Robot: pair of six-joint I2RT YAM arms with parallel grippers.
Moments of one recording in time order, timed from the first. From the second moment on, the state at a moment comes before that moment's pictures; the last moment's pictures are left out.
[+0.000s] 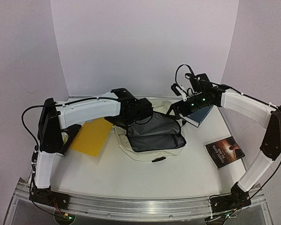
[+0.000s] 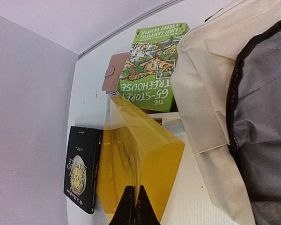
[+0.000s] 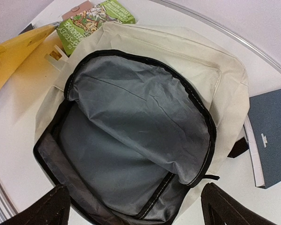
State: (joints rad) left arm -1.03 2.13 1.99 -1.36 -0.91 -0.69; right arm 0.50 1.65 1.42 -0.61 -0.23 -0.07
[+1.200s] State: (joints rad) left arm -1.49 2.27 1.52 -0.11 -0.89 0.34; right arm 0.39 1.87 1.33 -0.60 -0.70 0.03
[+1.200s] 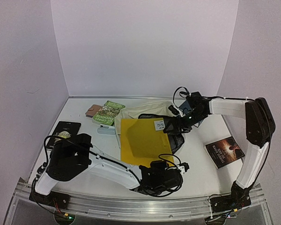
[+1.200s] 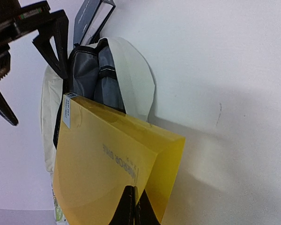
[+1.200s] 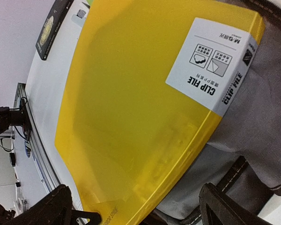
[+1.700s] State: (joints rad) left arm -1.52 2.27 1.36 0.28 -0.96 0.57; right arm 0.39 2.02 1.34 -0.58 -0.73 0.02
